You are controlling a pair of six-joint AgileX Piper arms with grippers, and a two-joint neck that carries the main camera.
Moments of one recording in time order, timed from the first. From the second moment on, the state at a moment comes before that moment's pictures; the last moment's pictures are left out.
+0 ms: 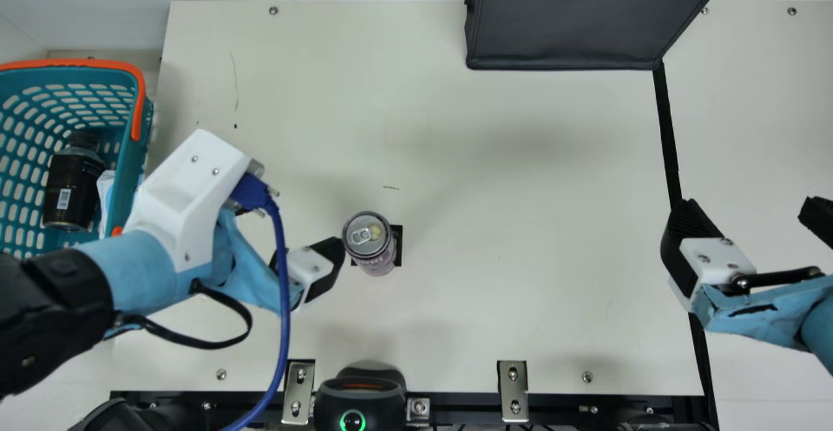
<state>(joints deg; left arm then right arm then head) -41.8 63.2 -64.0 -2.3 61.0 -12.0 0.7 42.6 -69.8 -0.8 69.7 0.0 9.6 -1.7</state>
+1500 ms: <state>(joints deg) -62.6 85.6 -69.7 20.3 63.4 -65.5 0.7 42.6 -69.8 -0.8 69.6 0.0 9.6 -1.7</state>
